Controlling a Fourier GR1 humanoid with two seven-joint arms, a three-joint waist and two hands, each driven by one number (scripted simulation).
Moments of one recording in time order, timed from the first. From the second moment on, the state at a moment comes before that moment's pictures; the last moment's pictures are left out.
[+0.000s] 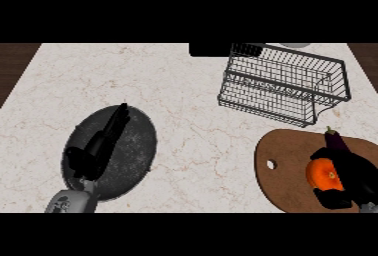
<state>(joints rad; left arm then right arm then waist) -0.10 0.12 -0.09 -1.38 0.03 -0.07 -0.07 0.07 -0.49 0.16 -1.75 0.73 0.31 0.59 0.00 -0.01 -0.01</state>
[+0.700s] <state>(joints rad) -0.11 0.11 -0.06 -1.37 0.01 -0.10 -0.08 0.09 -0.48 0.05 -1.72 0.81 0.24 0.39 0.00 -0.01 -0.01</state>
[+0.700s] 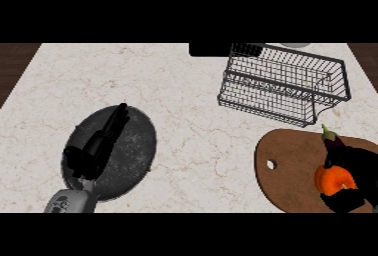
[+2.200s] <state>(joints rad) -0.12 0.11 -0.04 -1.35 0.01 -0.13 -0.08 -0.47 -0.78 -0.43 -1.57 0.15 0.41 0.41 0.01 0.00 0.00</state>
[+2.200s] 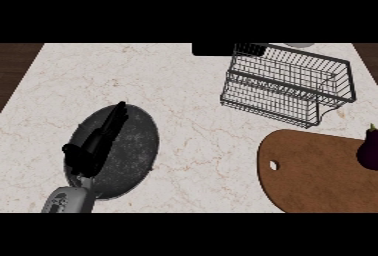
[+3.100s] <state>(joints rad) -0.13 0.10 -0.04 -1.35 -0.01 -0.13 -0.09 -1.02 -0.52 -0.09 -1.11 0.35 0.26 0.55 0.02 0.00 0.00</state>
